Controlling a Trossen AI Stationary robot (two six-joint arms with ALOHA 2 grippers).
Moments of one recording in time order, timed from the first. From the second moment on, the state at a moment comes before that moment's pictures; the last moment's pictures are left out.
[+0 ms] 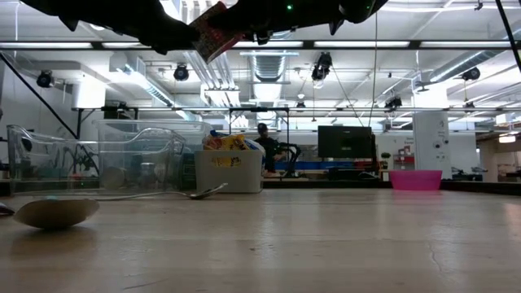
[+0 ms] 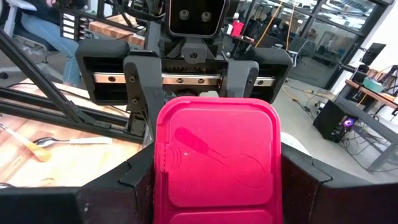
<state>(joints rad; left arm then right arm) 0.26 0.89 0.65 0.00 0.09 0.26 -0.16 1.74 1.30 0.34 -0.09 -0.29</state>
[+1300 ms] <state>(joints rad) 0.26 0.89 0.65 0.00 0.09 0.26 -0.16 1.74 1.30 0.32 -0.09 -0.29</state>
